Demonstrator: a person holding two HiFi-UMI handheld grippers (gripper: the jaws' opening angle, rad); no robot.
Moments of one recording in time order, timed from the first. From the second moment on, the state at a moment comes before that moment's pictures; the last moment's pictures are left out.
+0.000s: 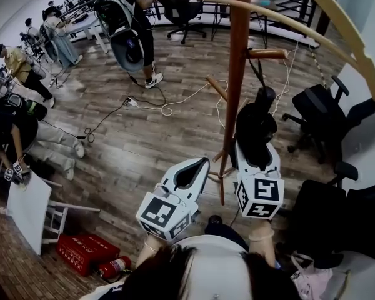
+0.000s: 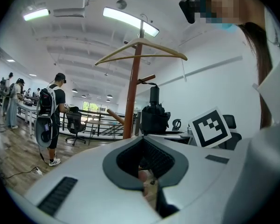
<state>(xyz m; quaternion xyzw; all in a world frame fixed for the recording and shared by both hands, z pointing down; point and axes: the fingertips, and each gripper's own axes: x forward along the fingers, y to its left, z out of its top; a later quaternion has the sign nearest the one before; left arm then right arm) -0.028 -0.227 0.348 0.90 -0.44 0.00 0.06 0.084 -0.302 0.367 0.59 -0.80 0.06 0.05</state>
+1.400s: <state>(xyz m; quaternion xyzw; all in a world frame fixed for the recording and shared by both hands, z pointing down) 0.005 -0.209 0.319 0.91 -0.41 -0.01 0.04 0.129 -0.278 0.319 0.62 -0.78 0.02 0.03</state>
